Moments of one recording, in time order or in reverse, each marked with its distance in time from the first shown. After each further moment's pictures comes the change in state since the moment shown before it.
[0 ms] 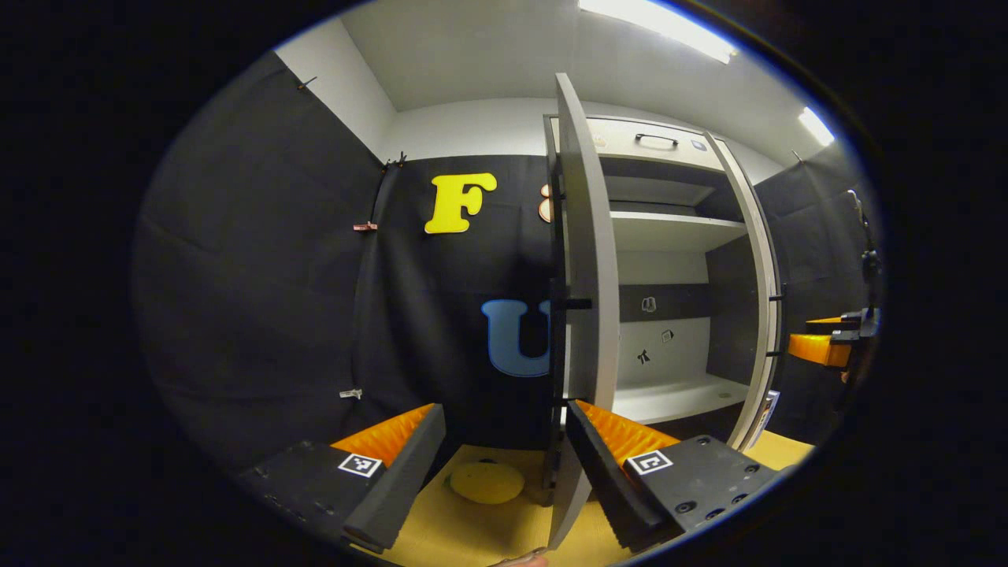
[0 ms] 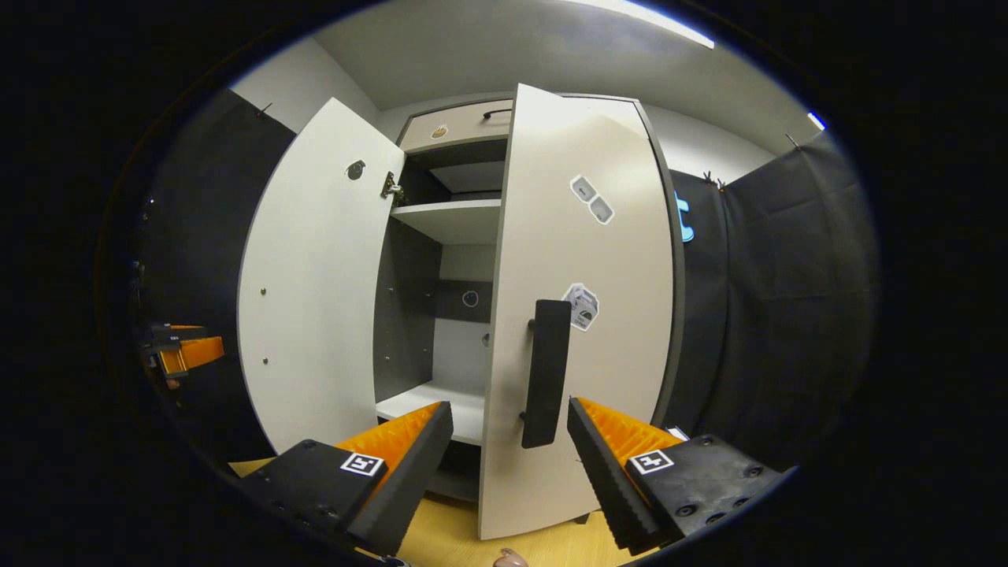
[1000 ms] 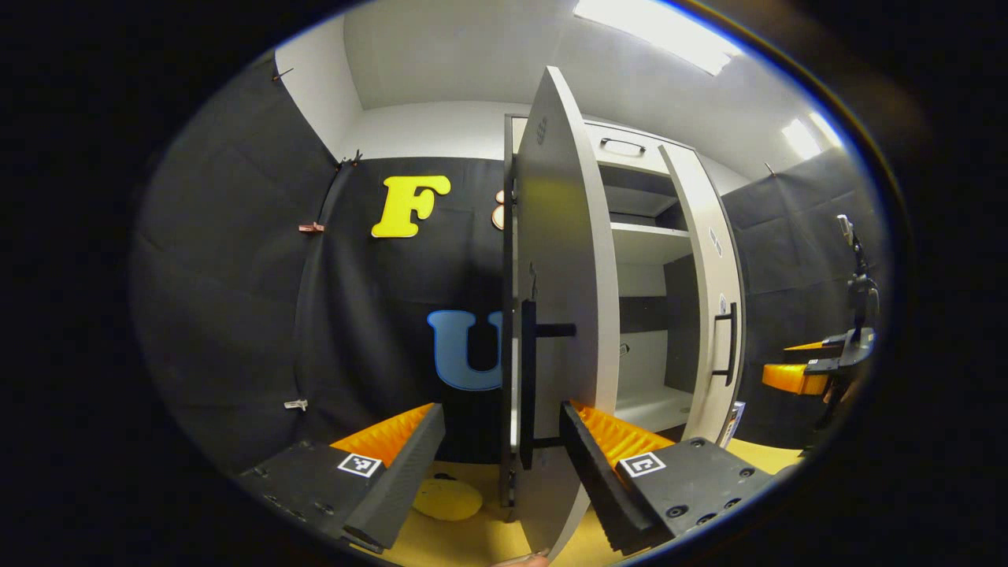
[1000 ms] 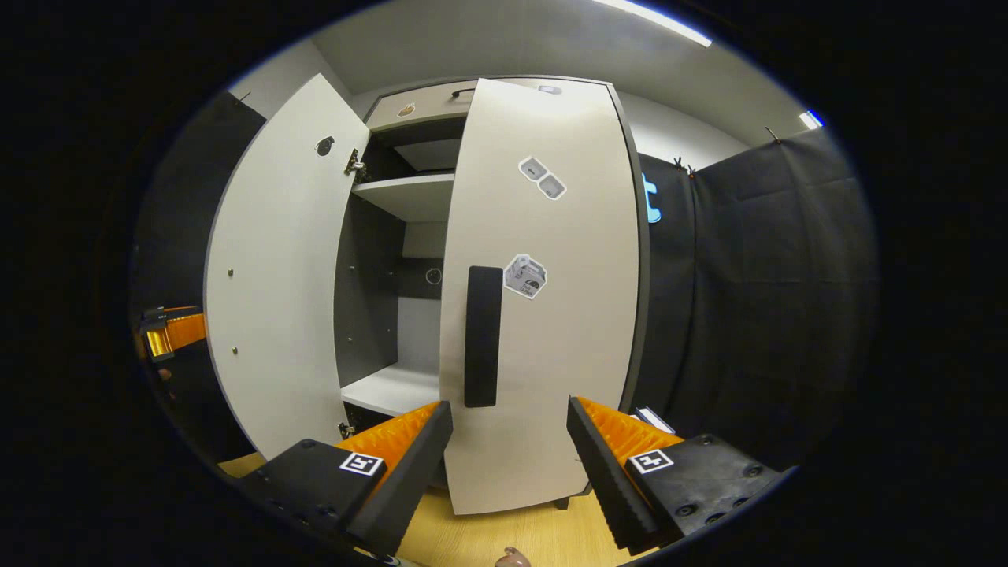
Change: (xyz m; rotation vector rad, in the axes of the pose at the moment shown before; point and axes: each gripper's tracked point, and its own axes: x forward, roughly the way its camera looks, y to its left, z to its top) left arm 0.027 -0.066 0.015 -0.006 -0.022 -0.180; right arm 0.003 -0.023 -0.027 0.006 0.059 -0.099
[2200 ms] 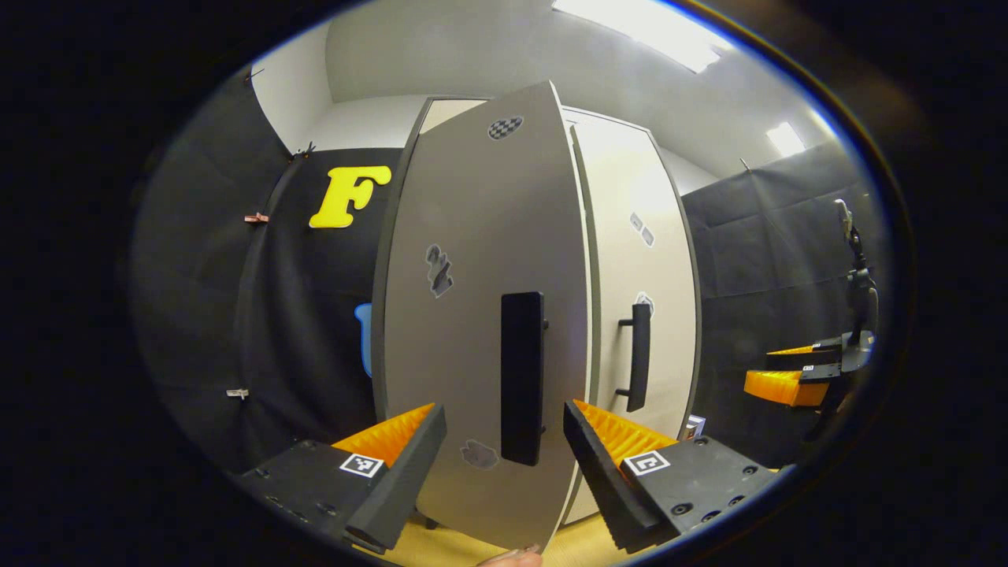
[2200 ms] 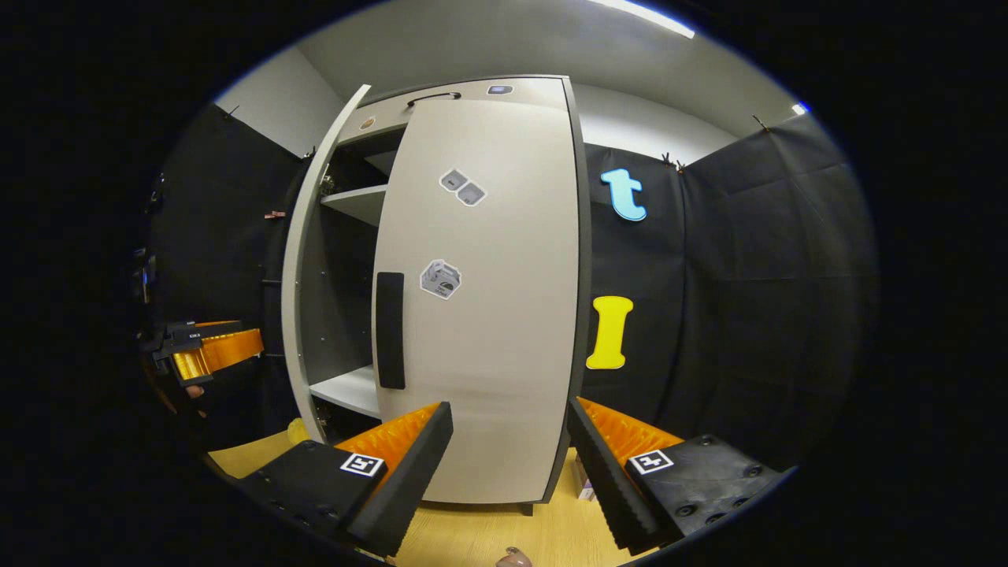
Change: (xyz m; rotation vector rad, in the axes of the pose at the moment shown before) left arm 0.056 -0.154 -0.006 -0.019 -0.008 -0.121; right arm -0.001 -0.096 0.002 0.028 -0.013 -0.005
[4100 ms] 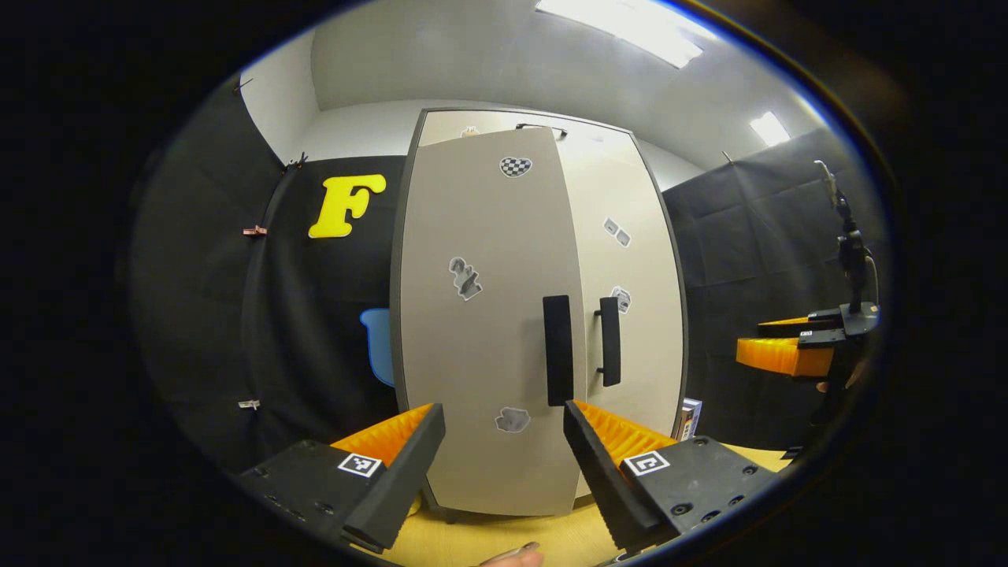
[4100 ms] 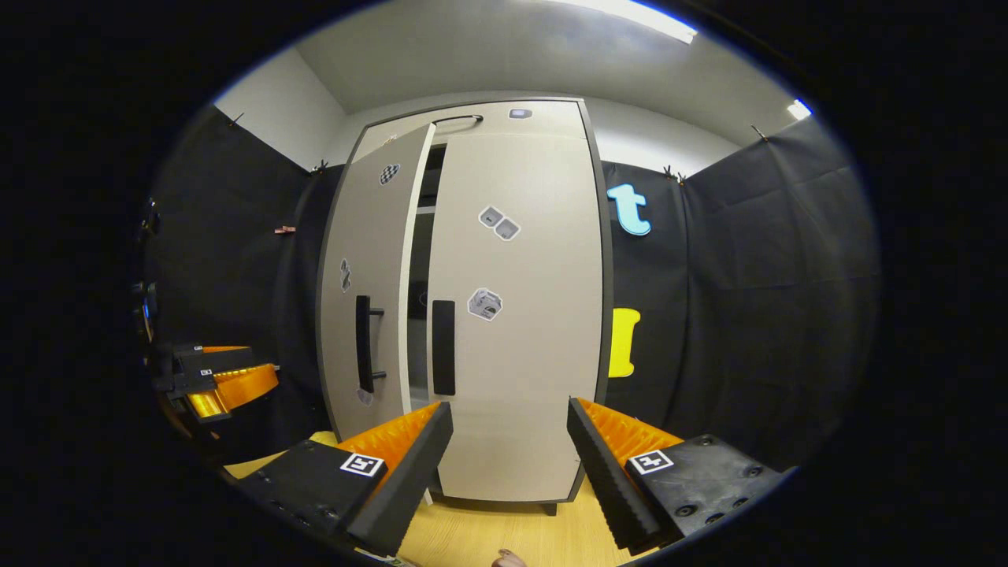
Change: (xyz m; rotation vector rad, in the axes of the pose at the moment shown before) left arm -0.045 0.015 -0.006 0.042 0.012 -0.030; right arm -0.031 0.053 0.019 0.009 -0.047 0.019
